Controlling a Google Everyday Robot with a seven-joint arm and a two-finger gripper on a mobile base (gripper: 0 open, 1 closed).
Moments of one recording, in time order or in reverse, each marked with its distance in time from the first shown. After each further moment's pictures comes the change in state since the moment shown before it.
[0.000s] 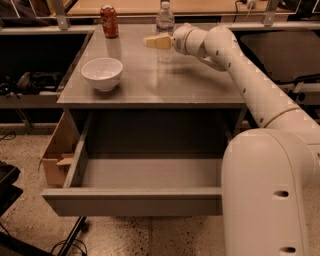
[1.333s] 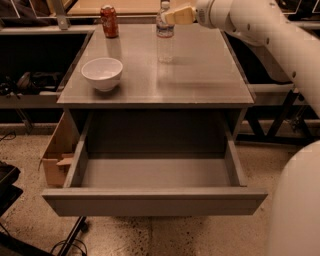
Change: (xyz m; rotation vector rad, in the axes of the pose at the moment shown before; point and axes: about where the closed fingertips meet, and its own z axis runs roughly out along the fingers) arm -0.106 -0.011 -0.110 0.189 0.029 -0.216
